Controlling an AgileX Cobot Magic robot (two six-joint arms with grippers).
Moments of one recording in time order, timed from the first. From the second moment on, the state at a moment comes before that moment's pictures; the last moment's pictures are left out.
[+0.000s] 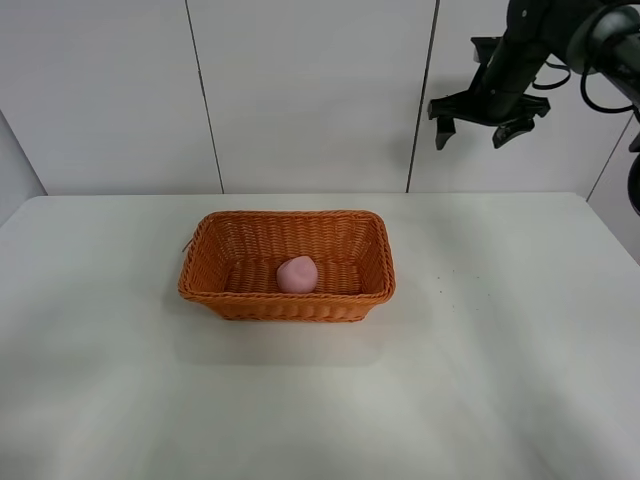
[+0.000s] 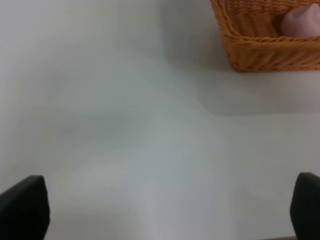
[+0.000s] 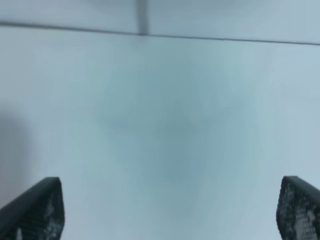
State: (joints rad) left arm -0.02 -0.01 -0.49 -0.02 1.05 0.05; right arm 0.13 2.31 -2.35 -0.03 1.22 0.06
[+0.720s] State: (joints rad) left arm -0.02 -0.01 -0.49 -0.02 1.05 0.05; right arm 0.04 2.14 -2.10 0.02 1.21 0.06
